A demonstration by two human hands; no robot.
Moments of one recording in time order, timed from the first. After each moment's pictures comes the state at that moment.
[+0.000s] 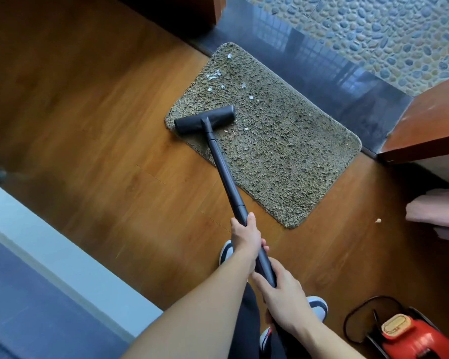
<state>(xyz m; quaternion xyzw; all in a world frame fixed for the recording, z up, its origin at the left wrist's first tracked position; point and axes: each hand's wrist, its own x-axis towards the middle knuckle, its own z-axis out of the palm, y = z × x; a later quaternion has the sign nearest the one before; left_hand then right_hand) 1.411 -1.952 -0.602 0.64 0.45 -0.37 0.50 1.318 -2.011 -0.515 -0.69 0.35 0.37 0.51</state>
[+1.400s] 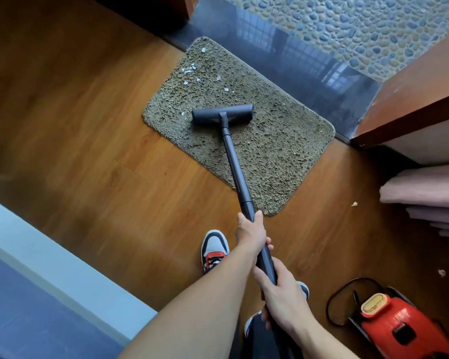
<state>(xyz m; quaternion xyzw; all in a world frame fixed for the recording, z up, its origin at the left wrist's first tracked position) 1.353 -2.012 -0.601 0.66 0.38 -0.43 0.49 1.255 -2.053 -0.507 -0.62 0.43 0.35 0.55</state>
